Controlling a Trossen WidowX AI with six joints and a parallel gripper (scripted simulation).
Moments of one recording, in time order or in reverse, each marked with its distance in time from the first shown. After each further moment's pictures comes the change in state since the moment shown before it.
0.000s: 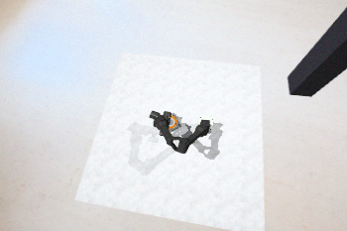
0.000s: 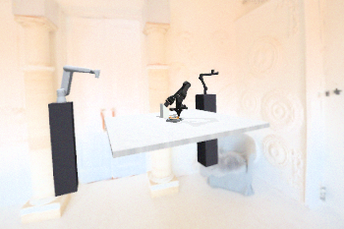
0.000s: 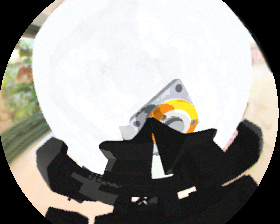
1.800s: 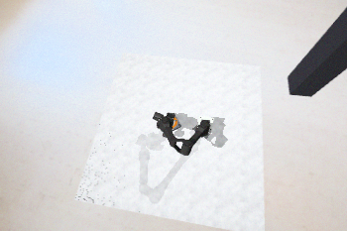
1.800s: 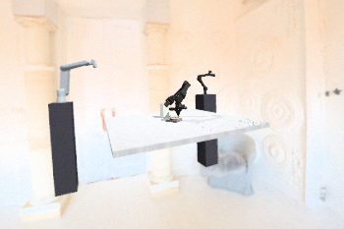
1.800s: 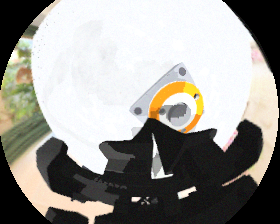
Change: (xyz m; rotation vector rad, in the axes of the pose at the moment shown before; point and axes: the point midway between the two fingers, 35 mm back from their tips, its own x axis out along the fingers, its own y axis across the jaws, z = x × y) arm 0.001 0.006 -0.027 0.006 0.009 -0.003
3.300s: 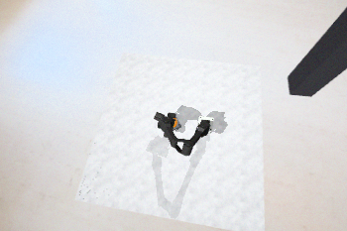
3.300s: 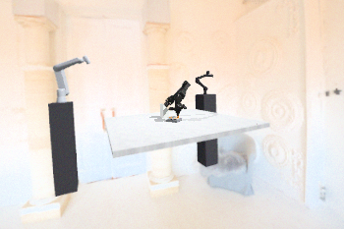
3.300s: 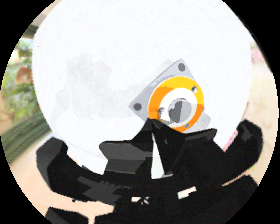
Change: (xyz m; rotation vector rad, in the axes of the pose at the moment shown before) arm -0.001 0.000 -0.008 -0.001 -0.002 0.001
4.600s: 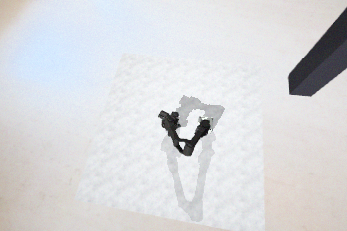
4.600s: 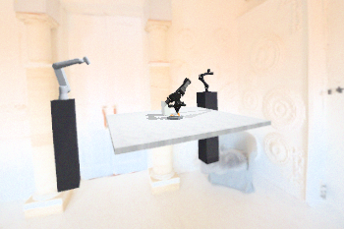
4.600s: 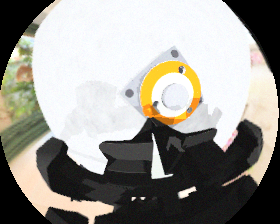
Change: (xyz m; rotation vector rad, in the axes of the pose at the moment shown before) arm -0.001 -0.011 -0.025 -0.014 -0.009 -0.003
